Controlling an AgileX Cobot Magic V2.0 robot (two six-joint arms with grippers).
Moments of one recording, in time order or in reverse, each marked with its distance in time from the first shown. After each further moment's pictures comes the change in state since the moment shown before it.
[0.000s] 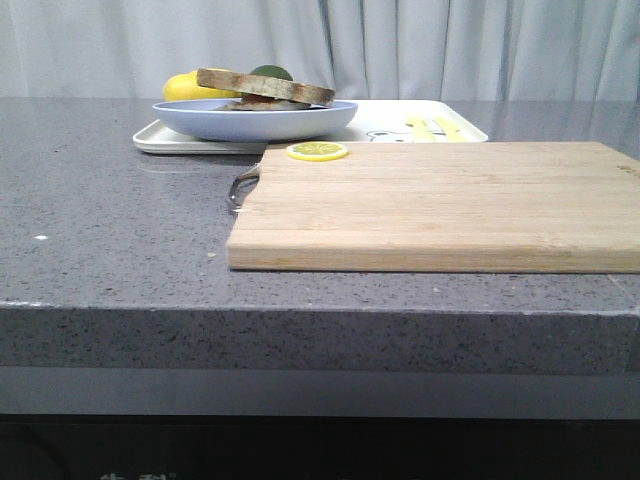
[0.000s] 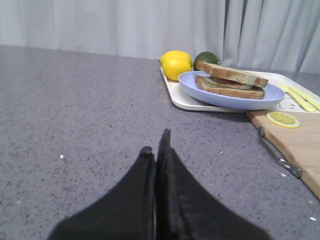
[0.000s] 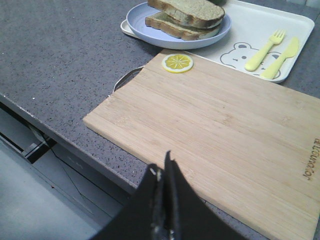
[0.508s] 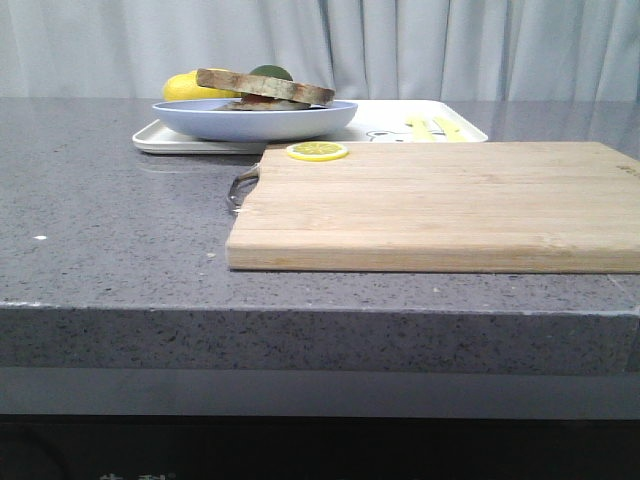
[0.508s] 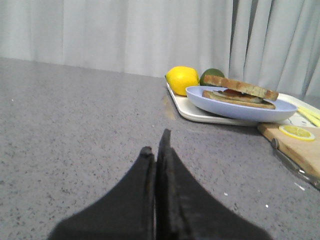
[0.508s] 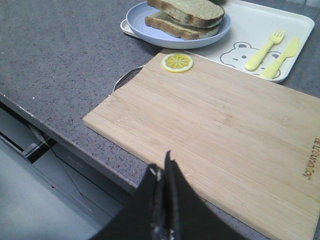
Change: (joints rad) left arm 0.020 -0.050 0.233 0.037 -0.334 -0.044; right arm 0.000 0.000 0.000 0.000 0.002 0.000
